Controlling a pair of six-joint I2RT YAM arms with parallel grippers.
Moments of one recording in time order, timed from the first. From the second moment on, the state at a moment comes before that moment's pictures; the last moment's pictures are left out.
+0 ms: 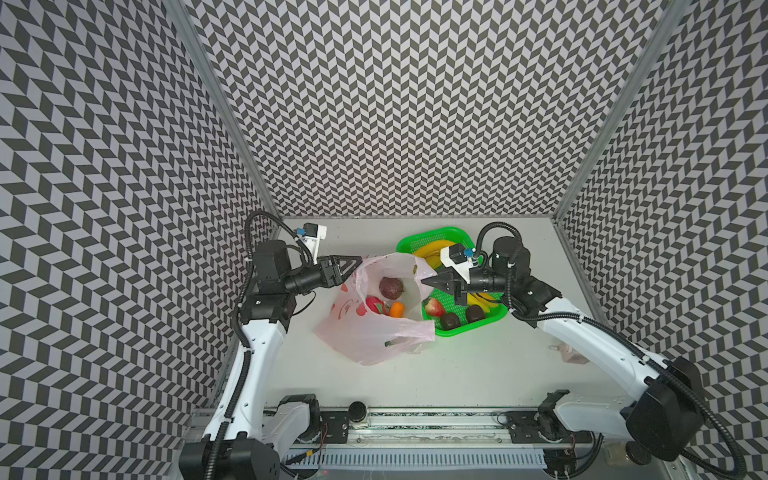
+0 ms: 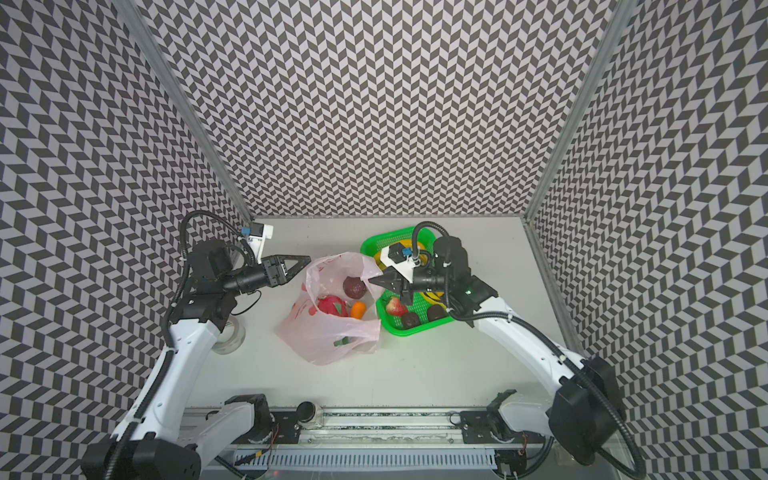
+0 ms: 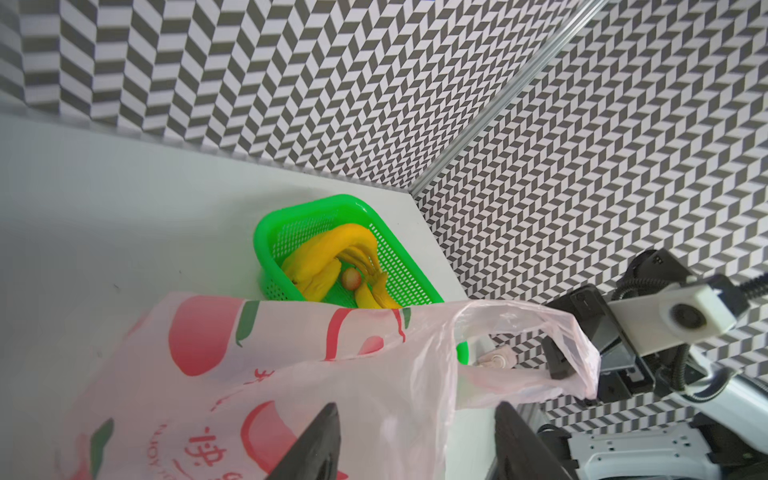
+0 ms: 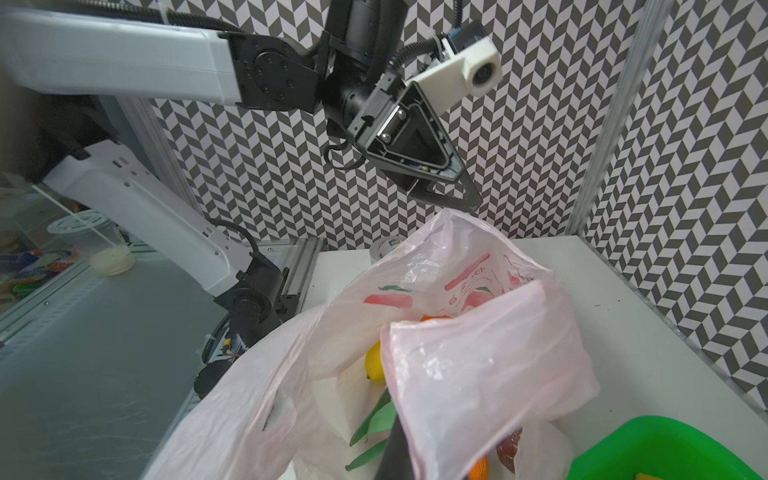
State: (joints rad) left arm 0.05 1.02 0.99 -0.31 0.97 -0.41; right arm 0.56 1.29 1.02 0.08 -0.89 -0.17
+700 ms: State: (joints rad) left arm -0.58 0.77 1.00 -0.40 0.49 -0.04; right arm 0.49 1.39 1.08 0.11 -0.77 -0.02
